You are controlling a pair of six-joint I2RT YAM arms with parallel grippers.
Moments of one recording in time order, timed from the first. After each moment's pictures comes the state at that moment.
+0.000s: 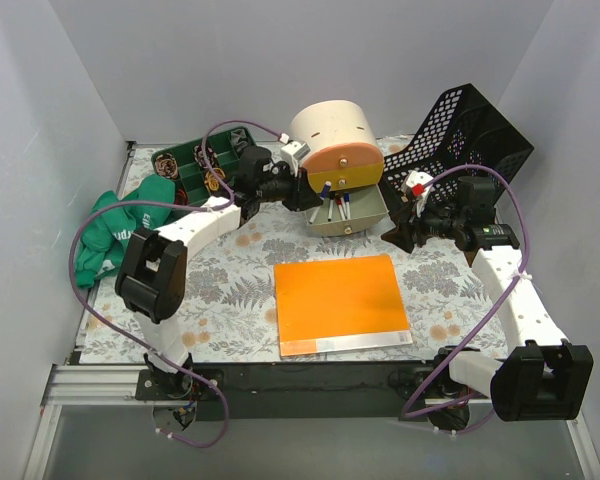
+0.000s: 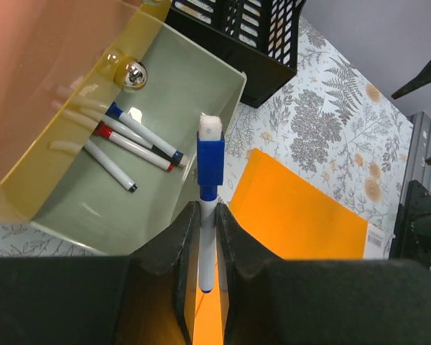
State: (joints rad) left arm -0.48 1.80 1.32 0.09 0.66 -0.20; right arm 0.07 1.14 0.95 -0.47 -0.91 -0.57
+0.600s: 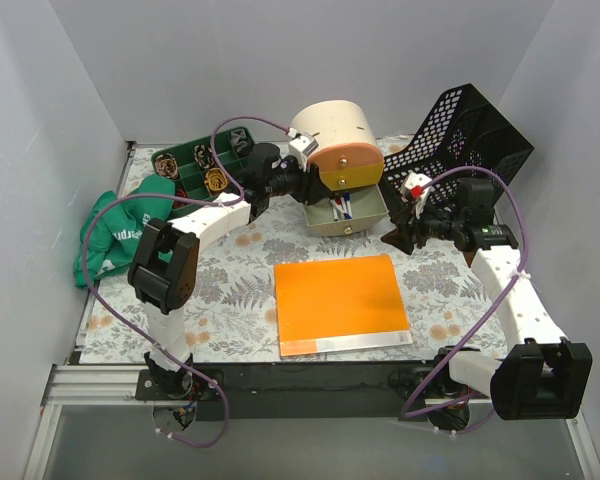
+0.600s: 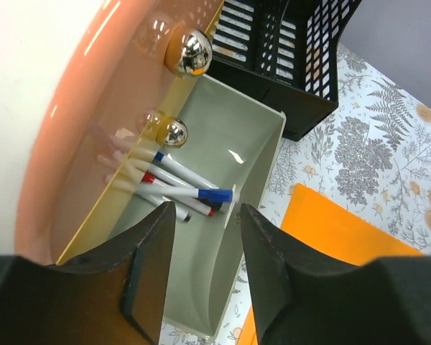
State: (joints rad) left arm -0.51 1.91 1.40 0.20 0.58 -0.12; right arm 0.07 1.15 0.94 -0.47 -0.91 -0.58
